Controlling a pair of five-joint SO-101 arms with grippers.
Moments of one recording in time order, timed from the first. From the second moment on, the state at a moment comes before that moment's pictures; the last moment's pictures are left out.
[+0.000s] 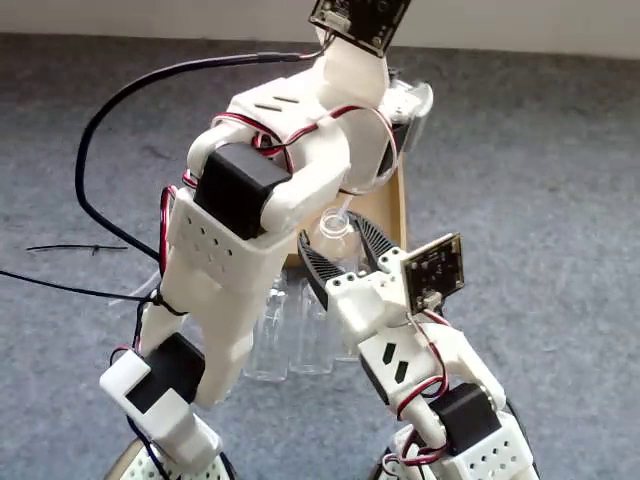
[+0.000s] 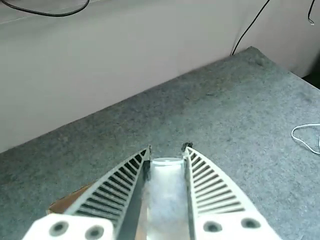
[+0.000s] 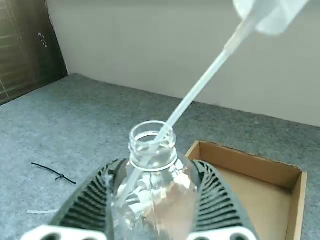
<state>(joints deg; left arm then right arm) 32.8 6.6 -57.1 81.6 8.6 -33.5 -85.8 67.1 32.4 -3.3</state>
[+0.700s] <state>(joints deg) 32.6 6.6 -61.2 88.0 9.5 -27.3 -70.1 50.8 32.5 -4.2</state>
